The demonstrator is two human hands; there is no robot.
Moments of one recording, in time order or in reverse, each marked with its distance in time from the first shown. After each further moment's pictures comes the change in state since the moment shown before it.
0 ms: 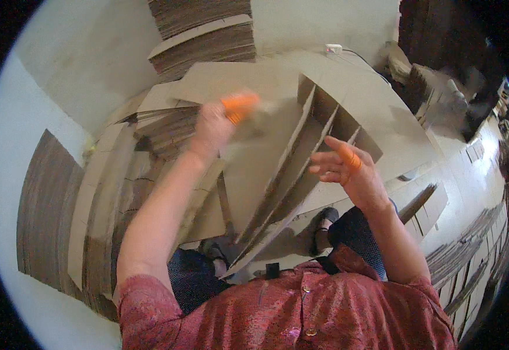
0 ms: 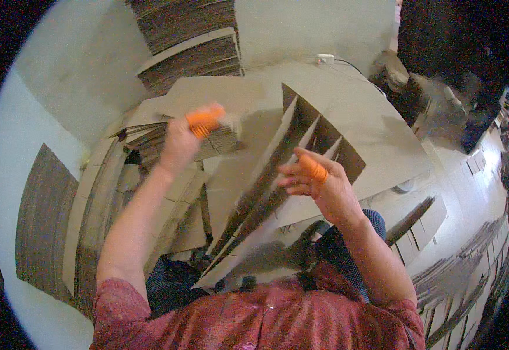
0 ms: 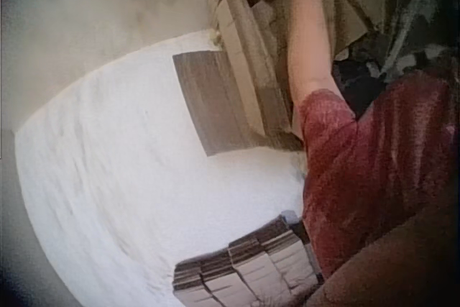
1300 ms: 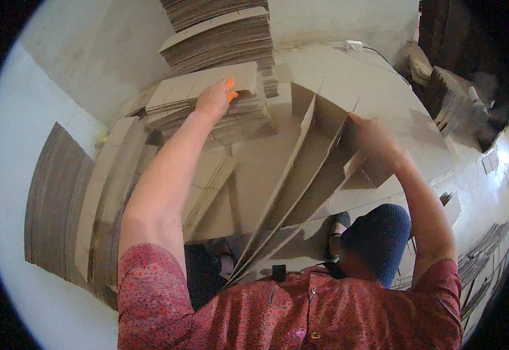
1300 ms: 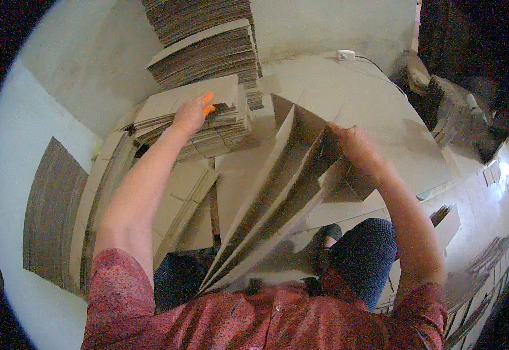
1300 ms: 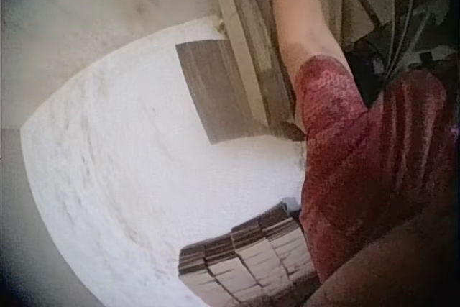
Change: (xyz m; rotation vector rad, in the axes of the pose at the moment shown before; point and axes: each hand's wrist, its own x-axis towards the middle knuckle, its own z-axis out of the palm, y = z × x) left_hand 0.050 -0.133 -0.045 0.658 -0.098 -0.409; right_hand 0.115 -0.001 -0.091 -1.859 -0.023 -0.152
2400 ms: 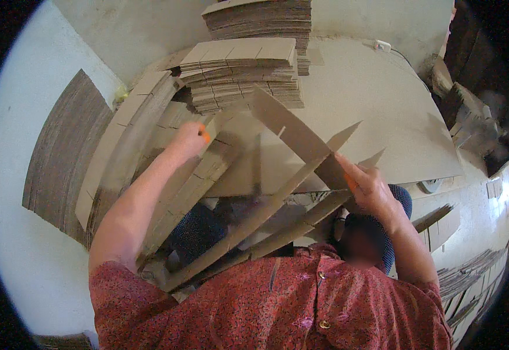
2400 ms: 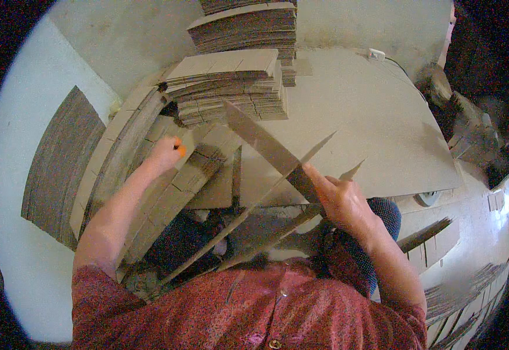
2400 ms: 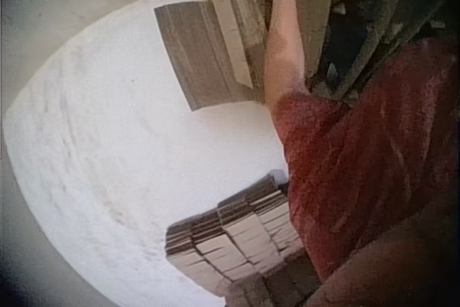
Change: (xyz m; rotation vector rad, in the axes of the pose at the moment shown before) left_hand -0.228 -0.053 -0.056 0.151 -0.176 -0.229; right_hand -0.133 -0.132 -0.011 0.414 0.038 -0.399
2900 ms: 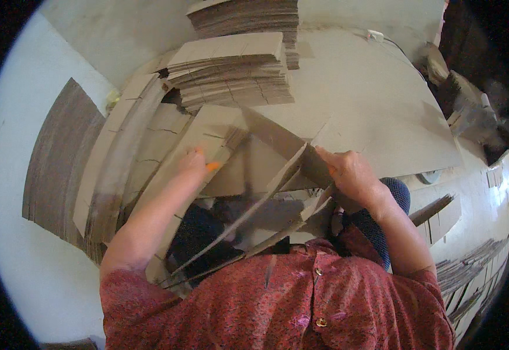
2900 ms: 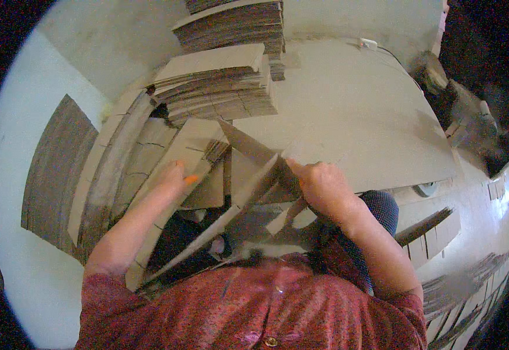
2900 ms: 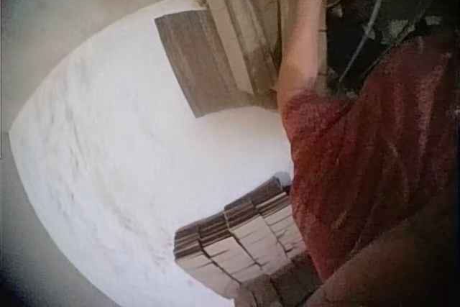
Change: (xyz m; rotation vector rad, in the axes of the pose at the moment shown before) left_hand -0.028 -0.008 0.084 0.288 0.046 -0.105; right_hand 0.024 0.013 0.019 -0.138 -0.101 0.098
